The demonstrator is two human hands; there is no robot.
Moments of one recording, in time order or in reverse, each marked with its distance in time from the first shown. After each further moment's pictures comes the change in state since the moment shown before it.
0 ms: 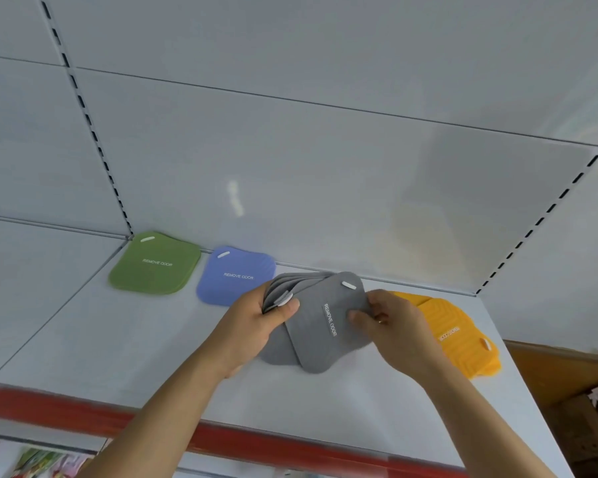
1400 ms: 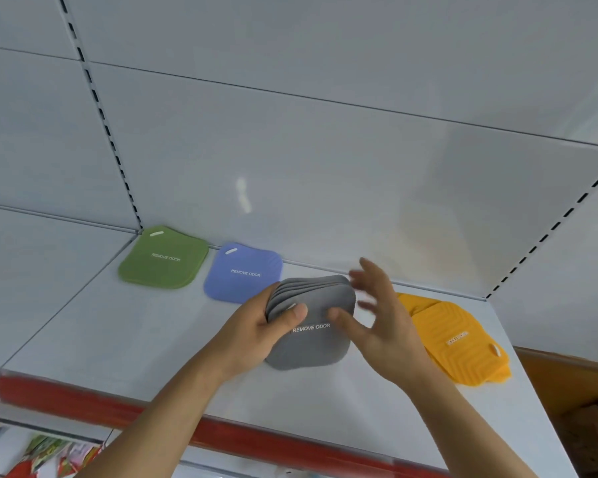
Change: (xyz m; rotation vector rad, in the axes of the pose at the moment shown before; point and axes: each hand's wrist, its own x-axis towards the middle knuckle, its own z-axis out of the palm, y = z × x) left_hand -0.013 -0.001 -0.003 0.100 -0.039 0.090; right_hand -0.006 -0.018 0.020 0.223 -0.070 -0.236
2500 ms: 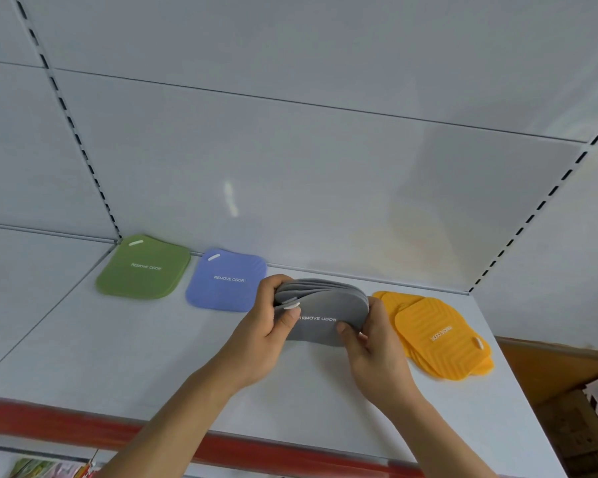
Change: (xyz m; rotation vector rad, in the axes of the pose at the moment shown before) left_hand 0.016 -0.018 0.027 0.112 0.044 0.093; right_hand -0.025 0.032 0.014 0.023 0.219 0.041
